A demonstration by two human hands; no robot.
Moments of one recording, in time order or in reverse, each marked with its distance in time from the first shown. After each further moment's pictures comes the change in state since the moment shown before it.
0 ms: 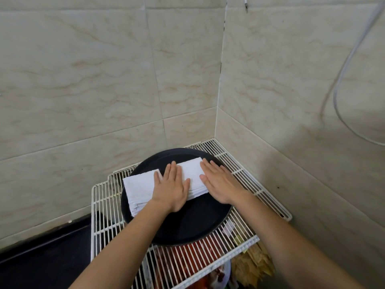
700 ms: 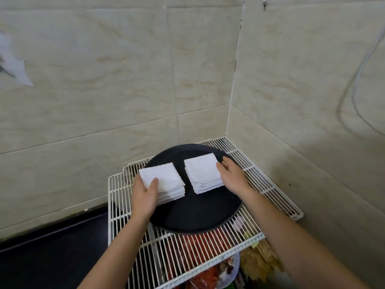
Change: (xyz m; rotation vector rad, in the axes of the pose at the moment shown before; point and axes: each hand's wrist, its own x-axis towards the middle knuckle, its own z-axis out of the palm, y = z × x) left_hand -0.062 -0.070 0.014 -1.148 0.466 -0.444; right_hand -0.002 -0.016 0.000 0.837 0.207 0.389
